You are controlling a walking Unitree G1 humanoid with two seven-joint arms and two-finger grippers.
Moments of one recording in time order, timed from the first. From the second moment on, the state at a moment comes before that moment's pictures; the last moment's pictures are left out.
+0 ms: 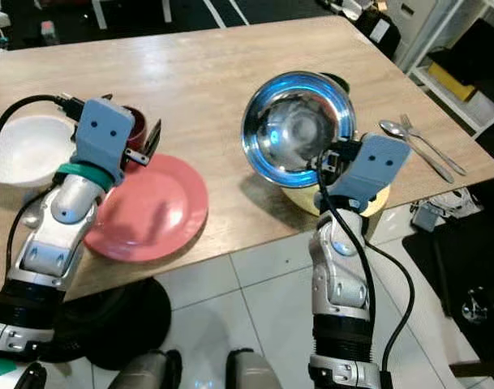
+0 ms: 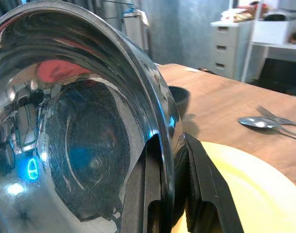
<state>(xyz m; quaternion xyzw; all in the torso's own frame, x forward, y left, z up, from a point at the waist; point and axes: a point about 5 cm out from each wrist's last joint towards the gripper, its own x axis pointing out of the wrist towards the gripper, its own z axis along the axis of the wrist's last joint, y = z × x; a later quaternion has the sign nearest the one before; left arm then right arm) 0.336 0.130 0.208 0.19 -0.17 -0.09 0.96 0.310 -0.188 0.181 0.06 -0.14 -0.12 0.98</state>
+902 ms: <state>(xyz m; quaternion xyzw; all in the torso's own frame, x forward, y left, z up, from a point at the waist) 0.323 0.129 0.210 0.18 -0.15 -0.16 0.96 0.362 -0.159 0.181 0.16 -0.09 -0.10 0.98</state>
